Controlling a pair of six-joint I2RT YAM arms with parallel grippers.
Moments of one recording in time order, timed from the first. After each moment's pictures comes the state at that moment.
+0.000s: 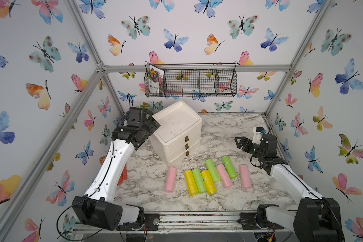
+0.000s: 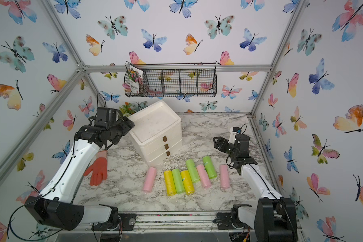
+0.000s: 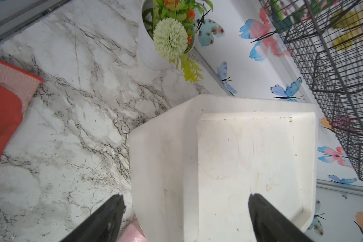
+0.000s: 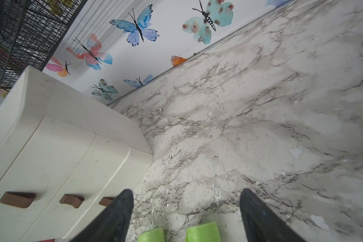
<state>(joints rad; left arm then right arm) -0.24 1.38 1.51 -0.93 -0.12 -0.92 0.06 1.19 0.67 0.02 -0.34 0.48</state>
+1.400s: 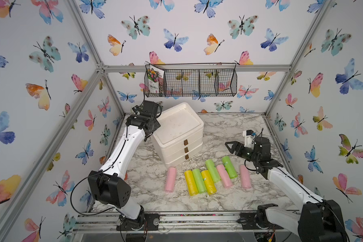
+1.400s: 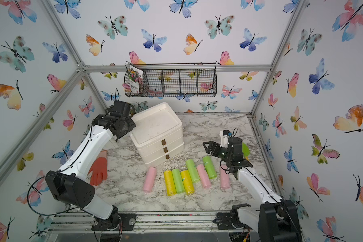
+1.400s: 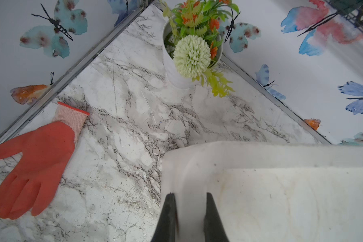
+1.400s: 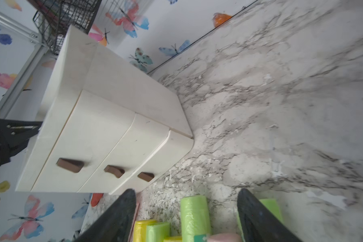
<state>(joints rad) -0.28 1.59 1.67 -1.02 -0.32 -0.84 0.26 1.15 0.64 0.05 -0.46 0.61</state>
